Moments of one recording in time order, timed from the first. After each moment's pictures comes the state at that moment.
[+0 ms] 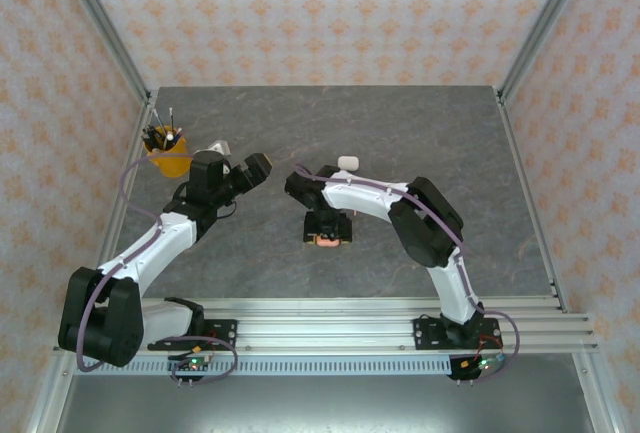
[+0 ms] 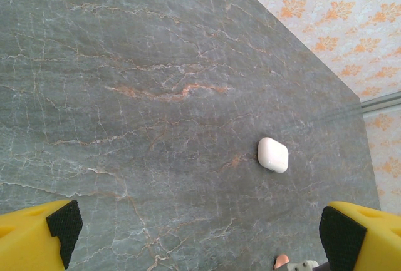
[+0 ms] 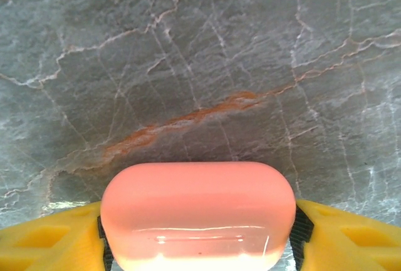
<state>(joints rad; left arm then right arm) -0.19 1.22 0.68 -0.01 0.14 -0.78 0.88 2.10 1.55 -1.08 -0.04 0.90</state>
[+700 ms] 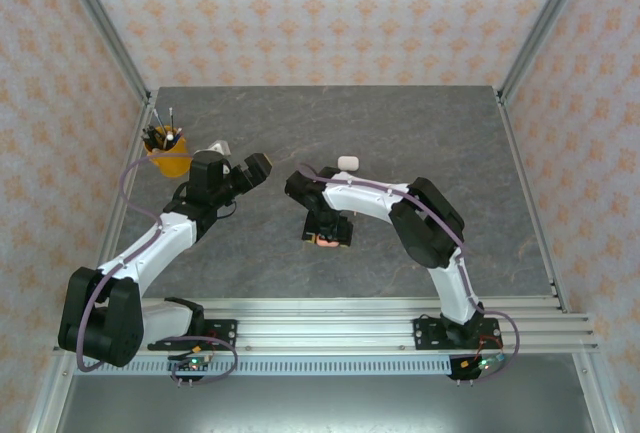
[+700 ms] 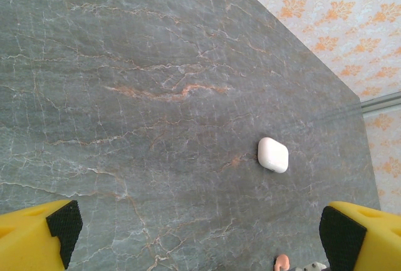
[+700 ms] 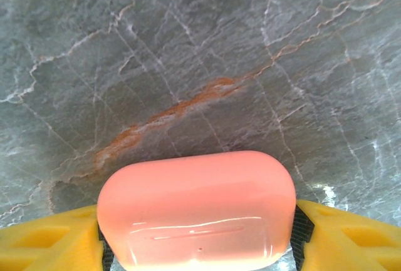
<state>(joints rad) -0.19 1.22 0.68 -0.01 0.14 -0.78 0.88 2.09 1.53 -1.06 -0.04 1.04</state>
